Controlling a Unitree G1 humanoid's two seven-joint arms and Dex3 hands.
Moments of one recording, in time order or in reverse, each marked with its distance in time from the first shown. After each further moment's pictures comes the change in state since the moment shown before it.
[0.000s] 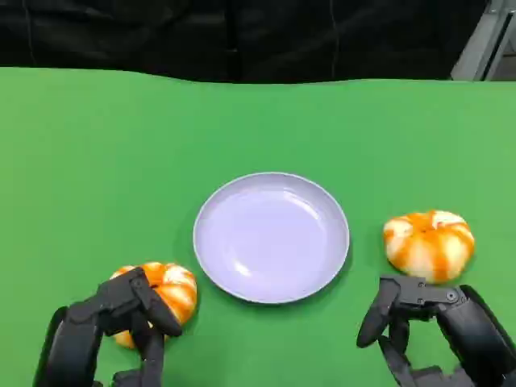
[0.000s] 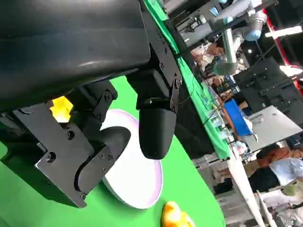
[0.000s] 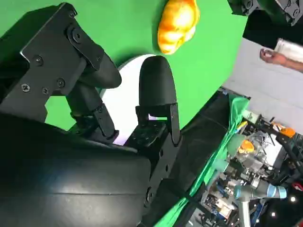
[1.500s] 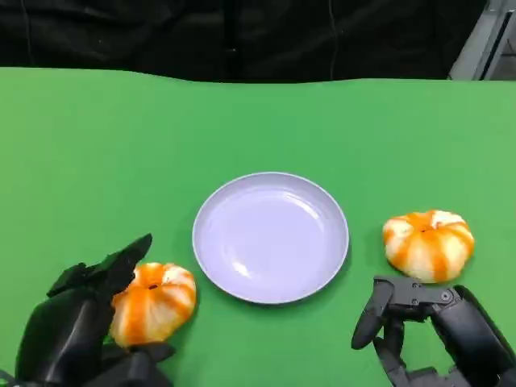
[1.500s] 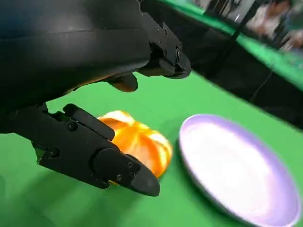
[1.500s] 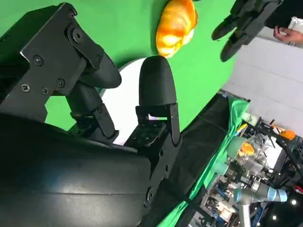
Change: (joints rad) left arm -0.092 0.106 -0.030 -0.066 0.500 0.452 -0.001; right arm 0.001 0.000 0.019 -0.016 -0.001 0.021 0.000
